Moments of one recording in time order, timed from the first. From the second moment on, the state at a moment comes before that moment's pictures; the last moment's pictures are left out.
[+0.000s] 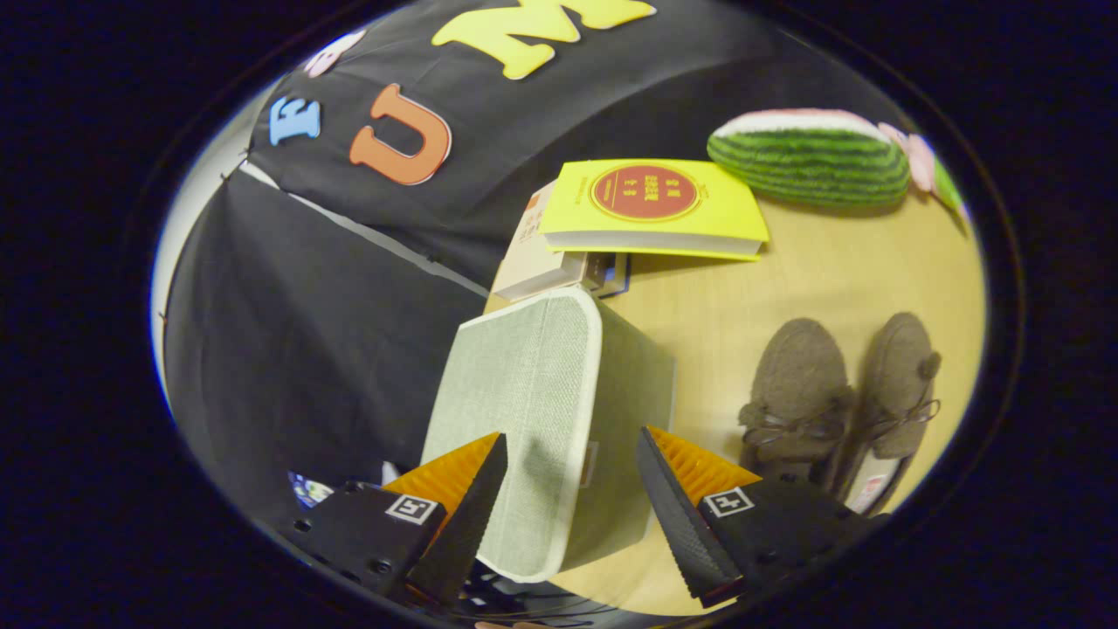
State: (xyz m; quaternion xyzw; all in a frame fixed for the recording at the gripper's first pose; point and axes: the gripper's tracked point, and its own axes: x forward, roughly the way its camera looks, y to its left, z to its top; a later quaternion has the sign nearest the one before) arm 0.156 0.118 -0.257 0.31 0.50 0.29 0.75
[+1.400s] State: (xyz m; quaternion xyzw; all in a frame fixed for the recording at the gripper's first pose) arm 0.142 0.158 -0.152 0.28 0.49 0.34 0.75
